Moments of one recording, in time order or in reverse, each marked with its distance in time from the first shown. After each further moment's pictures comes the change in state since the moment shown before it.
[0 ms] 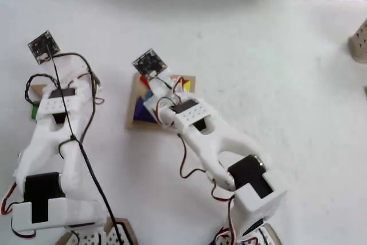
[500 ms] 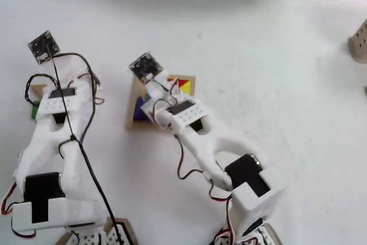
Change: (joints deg) left arm 0.0 0.0 0.0 0.0 0.0; right arm -2.2 0.7 -0.4 1.3 0.0
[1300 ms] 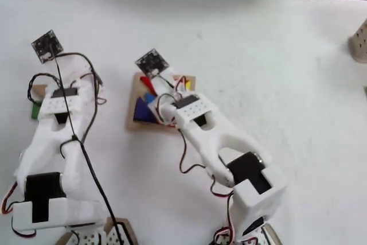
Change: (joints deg) left arm 0.9 0.0 0.0 0.0 0.0; right arm 3.2 0.5 -2.6 6.8 0.0
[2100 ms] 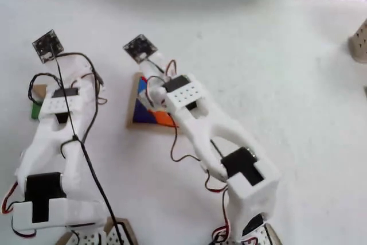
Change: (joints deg) left arm 0.5 0.0 0.0 0.0 0.0; right arm -0.8 3.9 -17.1 16.5 0.0
